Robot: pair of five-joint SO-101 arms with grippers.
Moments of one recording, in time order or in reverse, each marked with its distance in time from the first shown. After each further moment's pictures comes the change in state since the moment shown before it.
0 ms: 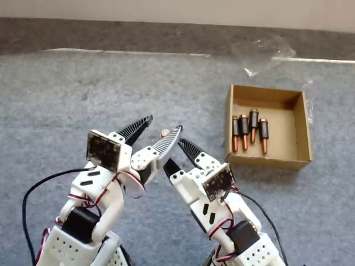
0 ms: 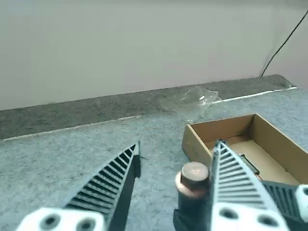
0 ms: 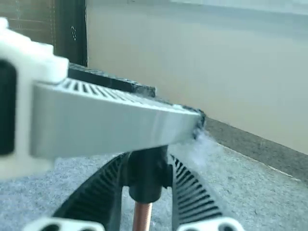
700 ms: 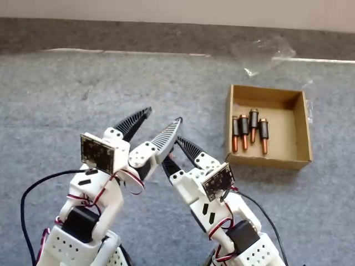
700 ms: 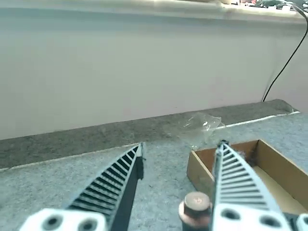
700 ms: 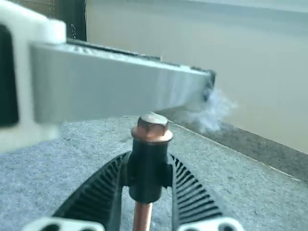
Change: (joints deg) left arm -0.7 0.2 -0.3 -6.4 -0.4; right arm 0.0 0.0 0.0 0.0 0.0
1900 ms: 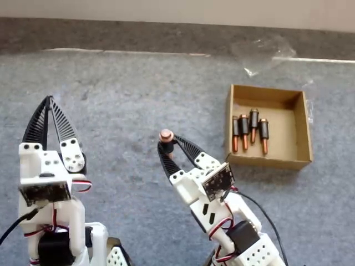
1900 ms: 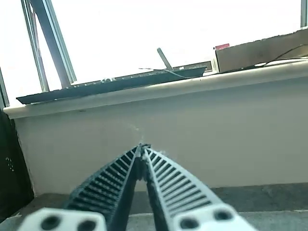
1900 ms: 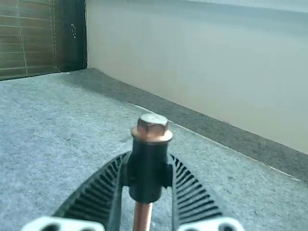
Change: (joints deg) left arm -32.2 -17.0 -4.7 6.2 -15.8; right arm 0.0 0.0 0.0 0.1 0.0
